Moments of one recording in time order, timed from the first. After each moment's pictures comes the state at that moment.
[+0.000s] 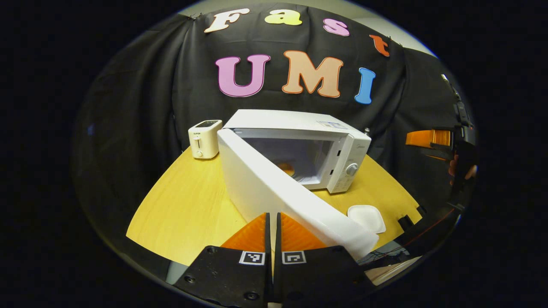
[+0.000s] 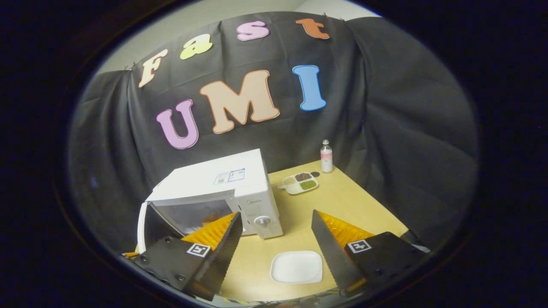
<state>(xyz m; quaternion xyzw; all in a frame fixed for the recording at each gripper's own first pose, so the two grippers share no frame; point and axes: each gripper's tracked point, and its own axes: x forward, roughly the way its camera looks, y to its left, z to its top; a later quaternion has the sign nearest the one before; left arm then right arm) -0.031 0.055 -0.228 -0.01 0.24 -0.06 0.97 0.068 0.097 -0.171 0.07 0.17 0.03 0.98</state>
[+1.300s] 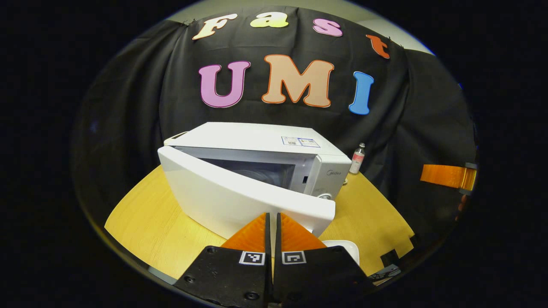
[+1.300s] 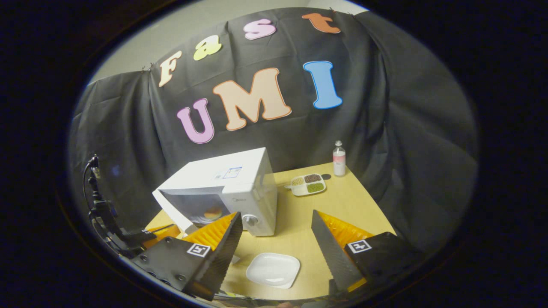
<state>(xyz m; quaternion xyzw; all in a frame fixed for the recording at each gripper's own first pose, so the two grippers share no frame) 0.051 -0.074 -0.221 -0.02 0.19 -0.05 0.98 0.078 0.036 -0.178 0.07 0.18 0.13 0.97</state>
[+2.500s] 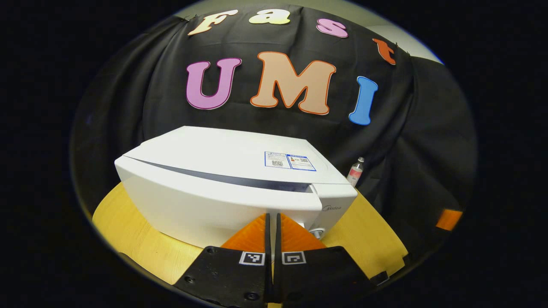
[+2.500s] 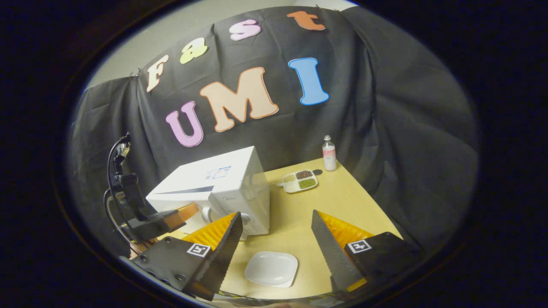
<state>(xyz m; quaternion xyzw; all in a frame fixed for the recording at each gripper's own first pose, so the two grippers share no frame) 0.145 -0.111 -0.219 -0.06 0.17 -0.07 0.98 0.085 0.024 -0.188 0.09 0.19 0.09 0.97</state>
